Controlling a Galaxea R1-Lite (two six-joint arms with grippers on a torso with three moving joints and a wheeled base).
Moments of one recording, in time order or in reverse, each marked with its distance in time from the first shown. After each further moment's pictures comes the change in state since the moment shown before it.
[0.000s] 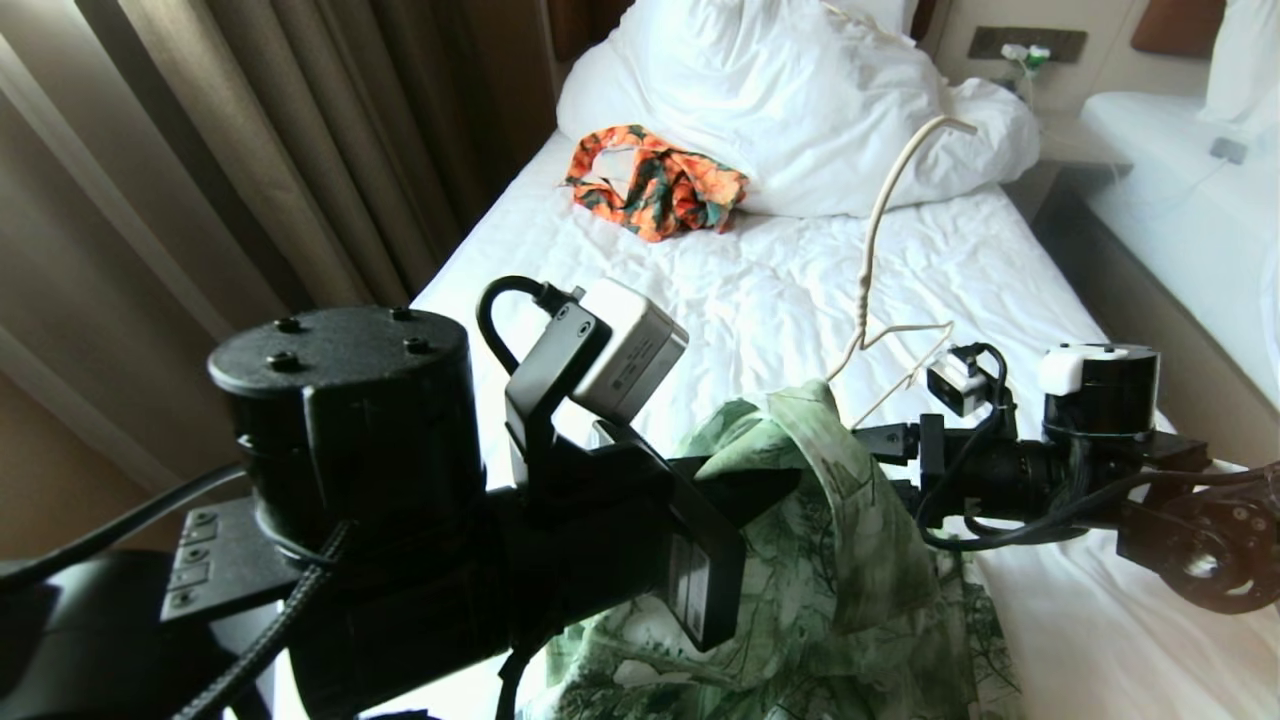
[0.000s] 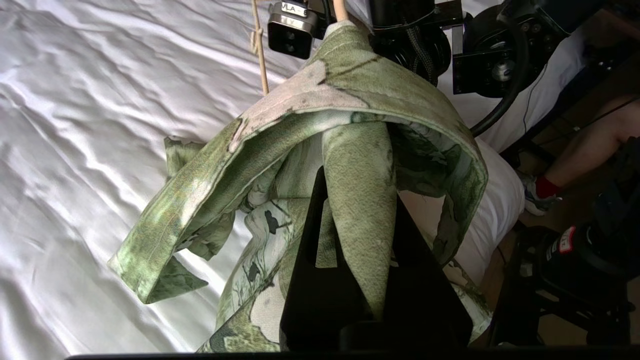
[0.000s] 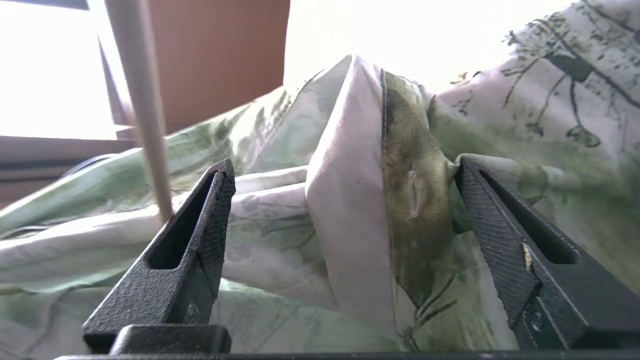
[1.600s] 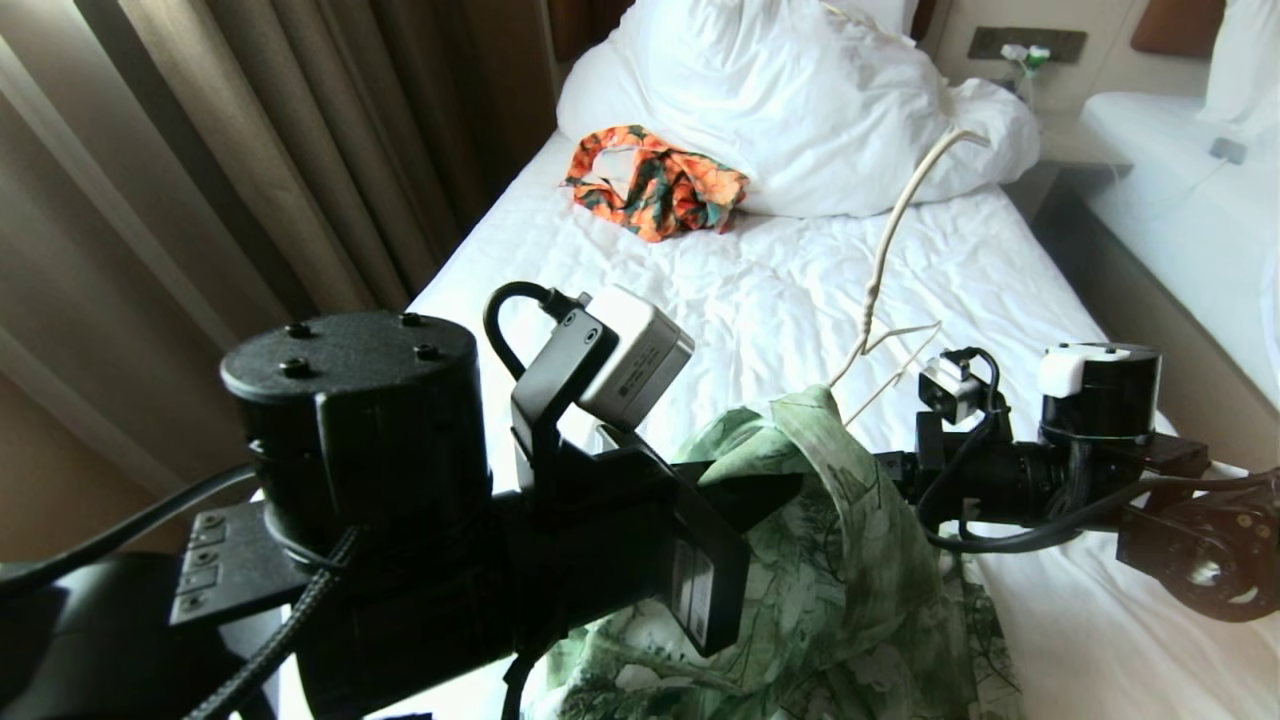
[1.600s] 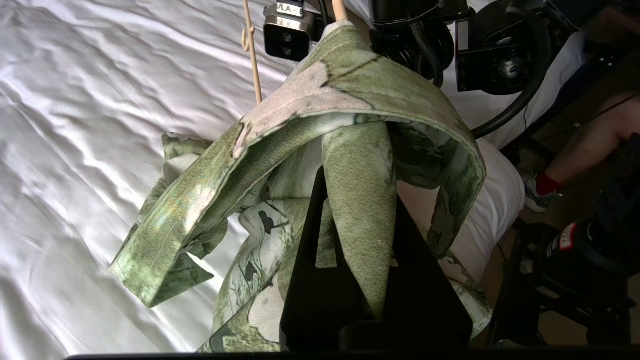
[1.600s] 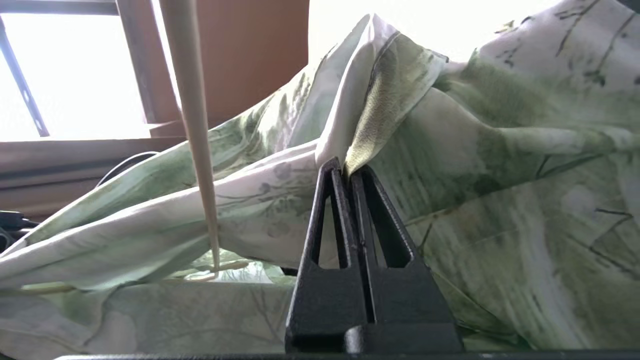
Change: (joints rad) left arm -0.003 0.005 0.002 0.000 0.001 0.001; right arm 0.023 -0.012 0.007 -0.010 0.030 0.108
